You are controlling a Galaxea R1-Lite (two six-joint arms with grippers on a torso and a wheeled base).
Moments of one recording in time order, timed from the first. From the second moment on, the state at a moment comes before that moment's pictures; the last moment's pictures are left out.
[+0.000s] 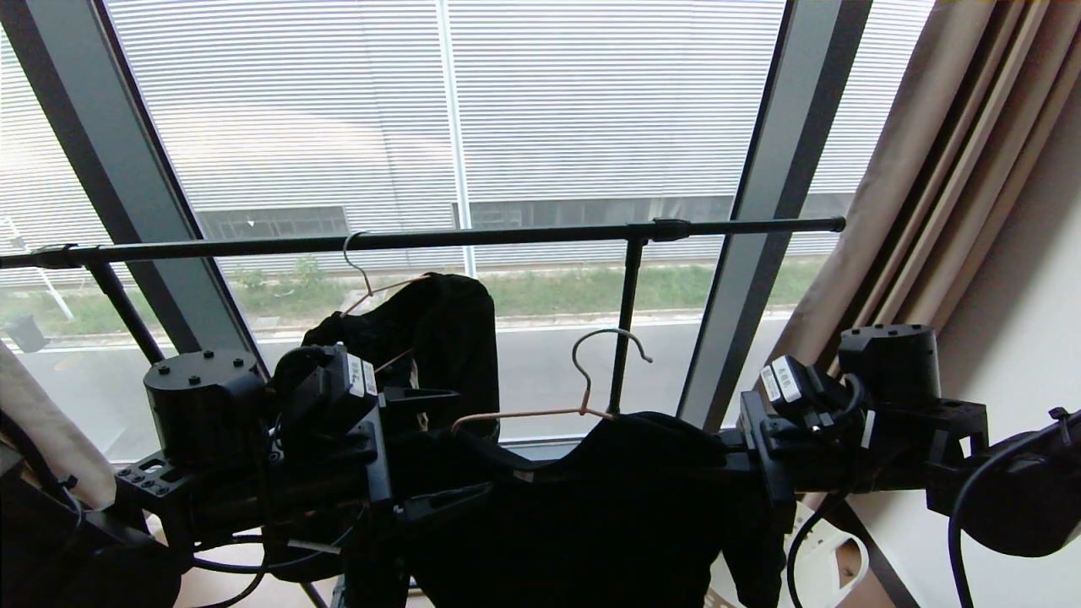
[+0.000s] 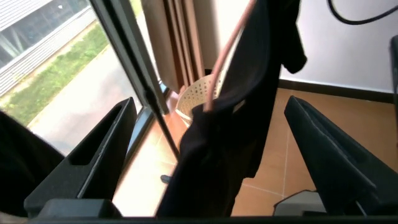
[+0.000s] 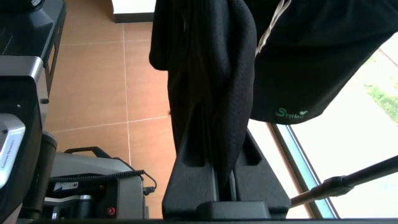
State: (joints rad) left arm -0.33 1.81 -0.40 -1.17 -0.80 0.34; right arm 0.31 1.84 -0.63 -0.67 1.00 -0.53
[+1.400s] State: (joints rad) left arm -0.30 1.81 -0.39 -1.20 -0.80 0.34; right arm 0.29 1.85 -0.65 -0.67 1.00 -0.48
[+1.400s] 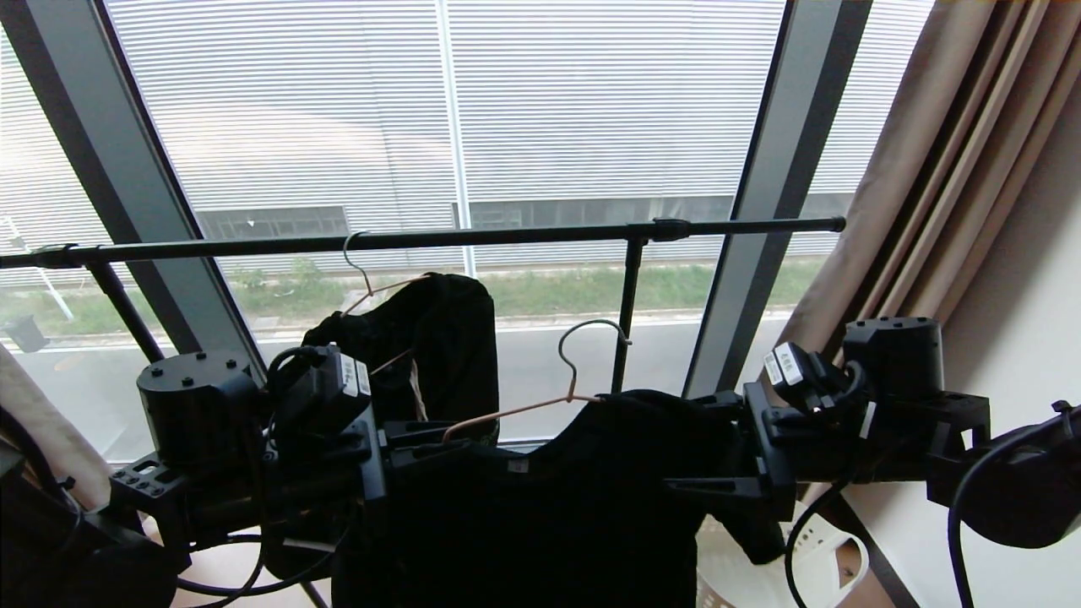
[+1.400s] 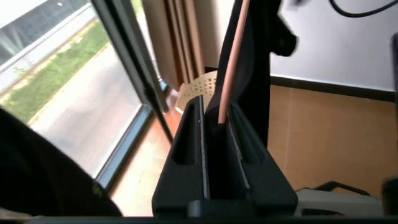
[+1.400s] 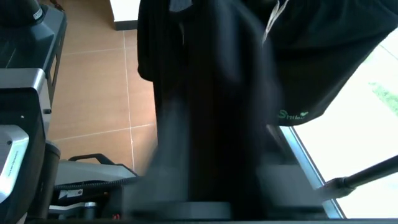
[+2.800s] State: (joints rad) left arm -0.23 1.77 -0.37 -1.21 -0.89 0.29; right arm 0.09 1.98 -0.68 -0.86 1.01 -0.48
